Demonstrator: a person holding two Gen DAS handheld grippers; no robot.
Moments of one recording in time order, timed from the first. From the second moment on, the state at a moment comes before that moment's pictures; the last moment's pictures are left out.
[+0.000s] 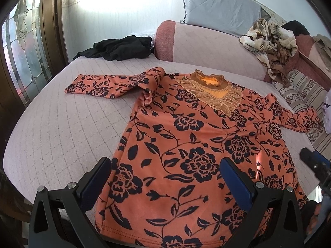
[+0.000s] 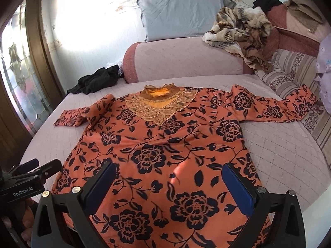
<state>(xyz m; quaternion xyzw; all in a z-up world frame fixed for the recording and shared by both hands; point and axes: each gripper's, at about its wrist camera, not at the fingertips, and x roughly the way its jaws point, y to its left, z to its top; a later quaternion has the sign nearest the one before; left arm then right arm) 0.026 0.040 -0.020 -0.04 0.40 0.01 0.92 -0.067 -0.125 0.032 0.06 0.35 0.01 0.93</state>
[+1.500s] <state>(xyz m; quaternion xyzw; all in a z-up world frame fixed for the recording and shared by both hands) 0.134 0.211 -0.084 -0.23 0.42 0.17 0.86 0.136 -0.417 0.167 0.09 0.24 -0.16 0.95</state>
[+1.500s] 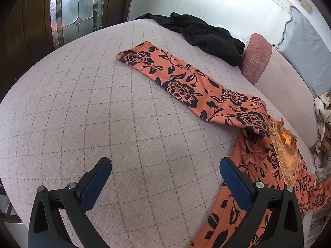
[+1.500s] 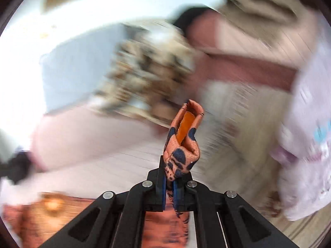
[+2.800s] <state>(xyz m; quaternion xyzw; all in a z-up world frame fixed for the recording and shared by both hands) 0.128 0.224 -0.077 -0.29 0.41 0.12 0.86 0.206 -0.081 -0.047 0.30 0.45 0.23 0.81</state>
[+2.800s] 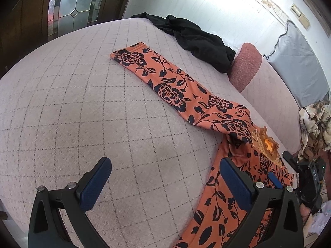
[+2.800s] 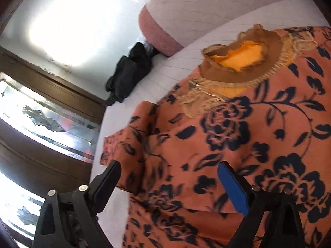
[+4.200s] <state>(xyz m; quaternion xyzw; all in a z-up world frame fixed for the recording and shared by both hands) 0.302 0.389 -0.116 -0.29 0.42 0.30 0.81 0.045 -0.127 -0.037 0.13 0.35 0.19 0.91</state>
